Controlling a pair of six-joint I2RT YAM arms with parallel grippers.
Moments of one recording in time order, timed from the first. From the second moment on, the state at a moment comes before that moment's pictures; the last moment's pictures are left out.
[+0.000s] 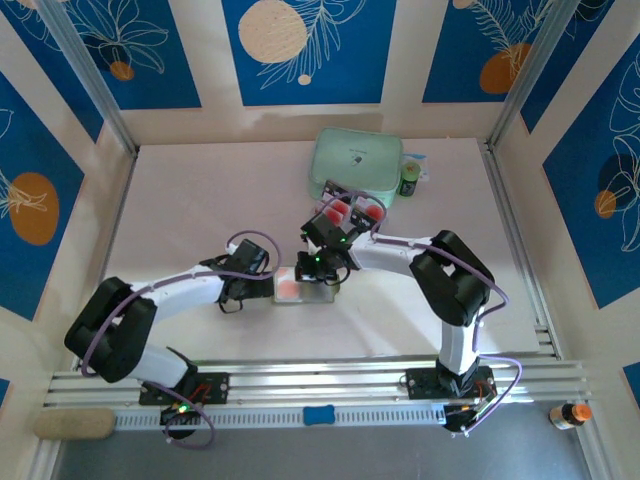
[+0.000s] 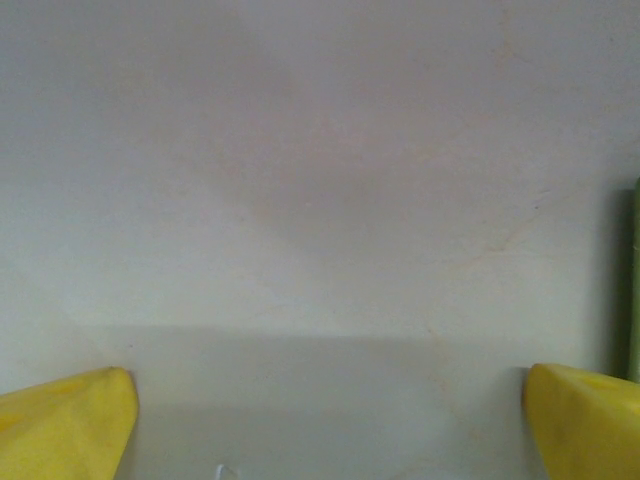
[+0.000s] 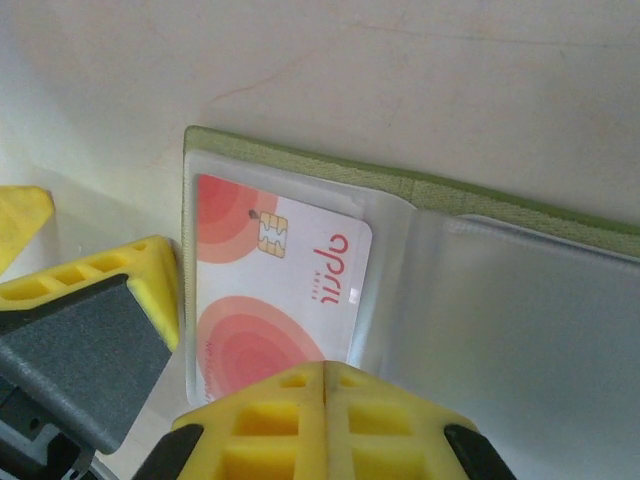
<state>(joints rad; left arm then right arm) -0.59 1.44 0.64 -0.42 -0.23 -0.63 0.80 1.87 1.15 -0.36 -0.33 0.76</state>
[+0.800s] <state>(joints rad) -0.59 1.45 0.65 -0.42 -0.23 -0.63 0.82 1.92 1.16 -0.36 -0.35 0.77</state>
